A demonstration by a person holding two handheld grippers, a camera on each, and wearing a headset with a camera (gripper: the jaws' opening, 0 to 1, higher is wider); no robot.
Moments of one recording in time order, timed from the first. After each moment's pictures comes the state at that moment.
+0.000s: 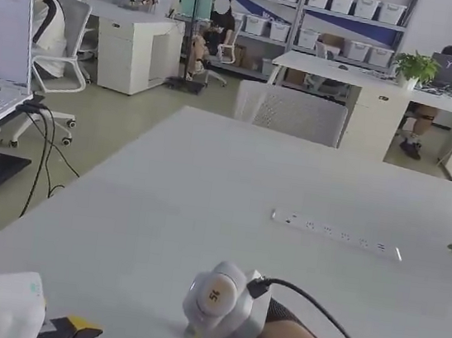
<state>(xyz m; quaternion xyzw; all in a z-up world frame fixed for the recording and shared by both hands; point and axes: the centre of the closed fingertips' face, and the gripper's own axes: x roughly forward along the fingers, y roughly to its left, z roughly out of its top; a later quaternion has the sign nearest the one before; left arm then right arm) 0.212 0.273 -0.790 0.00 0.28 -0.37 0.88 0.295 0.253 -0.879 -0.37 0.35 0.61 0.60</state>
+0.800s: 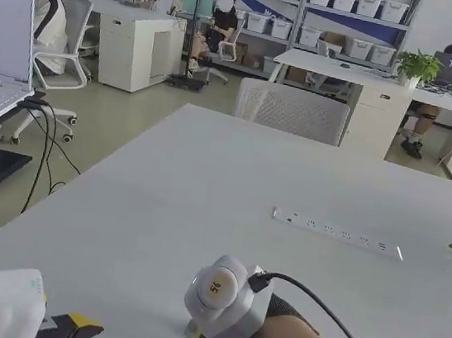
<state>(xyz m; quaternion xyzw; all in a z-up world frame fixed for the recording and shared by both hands) 0.214 0.275 -0.790 0.00 0.28 -0.37 0.88 0.297 0.253 -0.880 -0.37 0.36 0.61 0.61</state>
